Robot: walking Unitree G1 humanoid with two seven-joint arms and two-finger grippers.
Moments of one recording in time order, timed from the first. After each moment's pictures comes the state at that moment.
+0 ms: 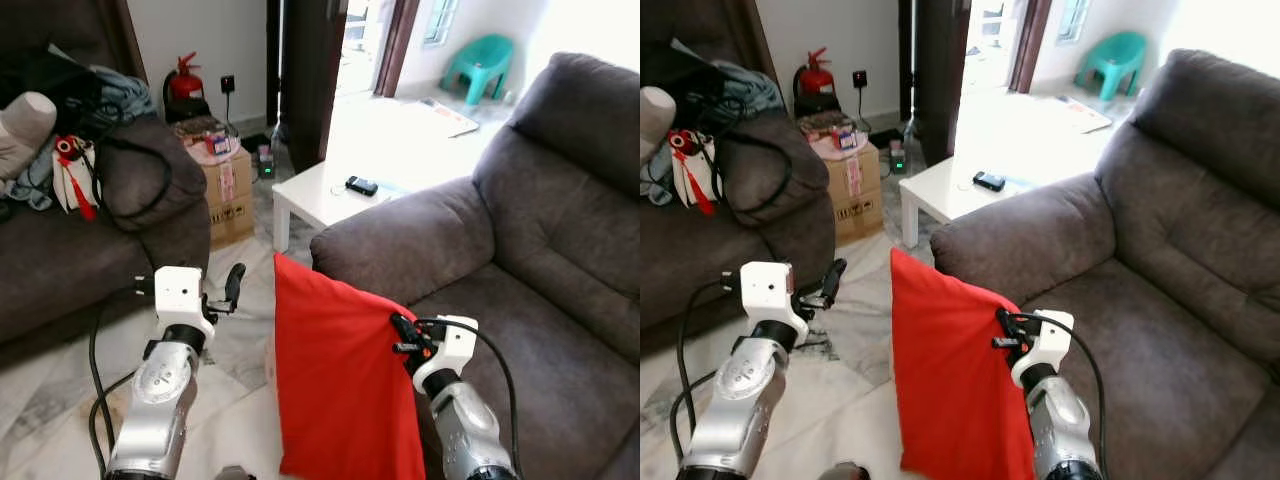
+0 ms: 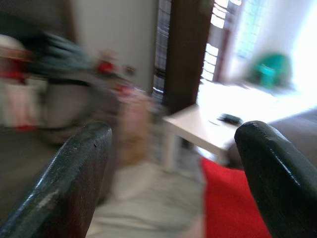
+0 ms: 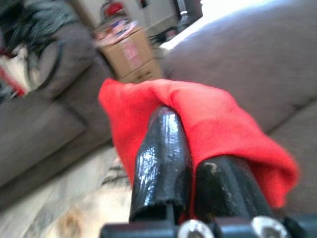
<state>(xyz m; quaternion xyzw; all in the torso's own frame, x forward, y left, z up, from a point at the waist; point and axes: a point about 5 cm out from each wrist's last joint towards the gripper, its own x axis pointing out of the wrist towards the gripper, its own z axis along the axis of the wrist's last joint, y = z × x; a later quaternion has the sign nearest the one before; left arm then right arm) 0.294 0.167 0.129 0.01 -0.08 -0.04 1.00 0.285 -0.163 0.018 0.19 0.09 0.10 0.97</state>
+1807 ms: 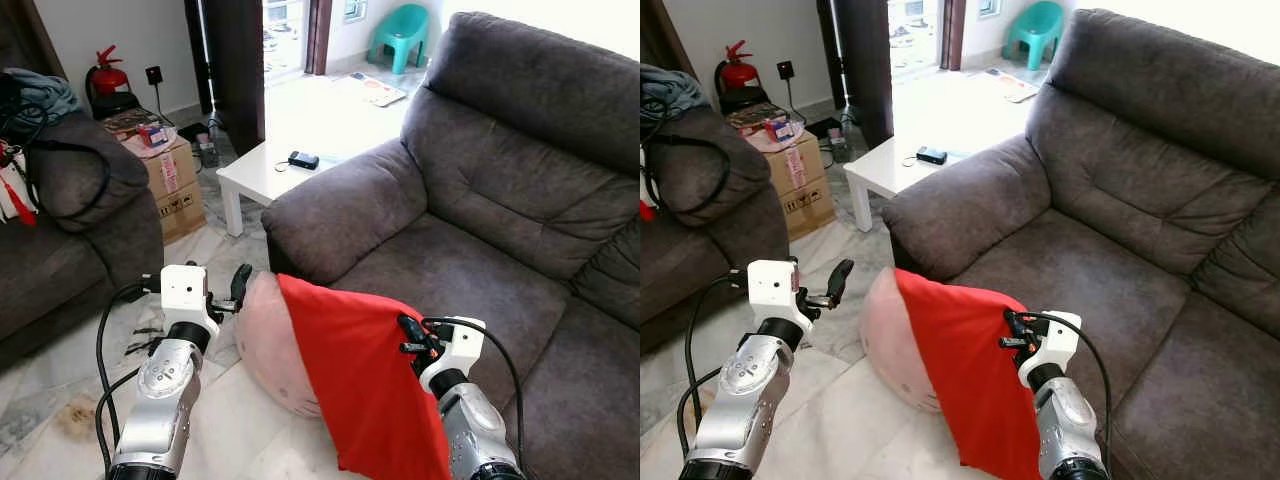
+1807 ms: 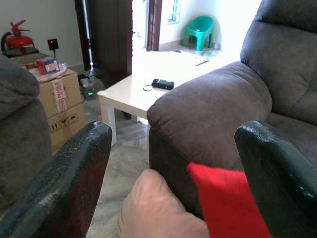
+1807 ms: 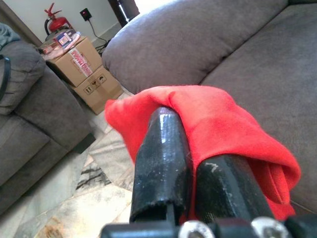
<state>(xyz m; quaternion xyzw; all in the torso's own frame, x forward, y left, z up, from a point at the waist) 0.291 0.173 0.113 0.01 -0.03 -0.04 1.00 0.282 -0.162 0.012 0.19 0.10 0.10 0.97</state>
